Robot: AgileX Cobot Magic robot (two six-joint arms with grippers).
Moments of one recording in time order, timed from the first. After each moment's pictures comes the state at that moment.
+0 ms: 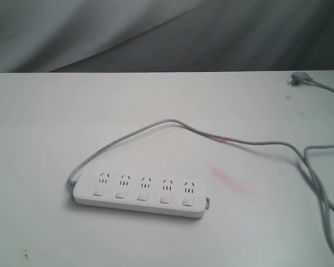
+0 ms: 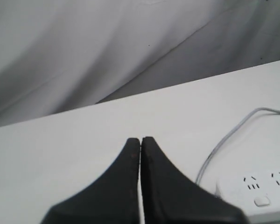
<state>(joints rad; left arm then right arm) -0.01 0.19 -0.22 -0.03 0.31 0.20 -0.12 0.01 0.00 0.08 0.31 -0.05</state>
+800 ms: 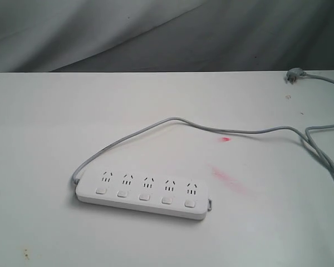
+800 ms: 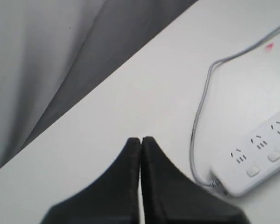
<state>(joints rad) 0.13 0.94 -0.97 -0.52 0.80 1.05 -0.12 0.01 0.00 0.08 0.31 -0.05</state>
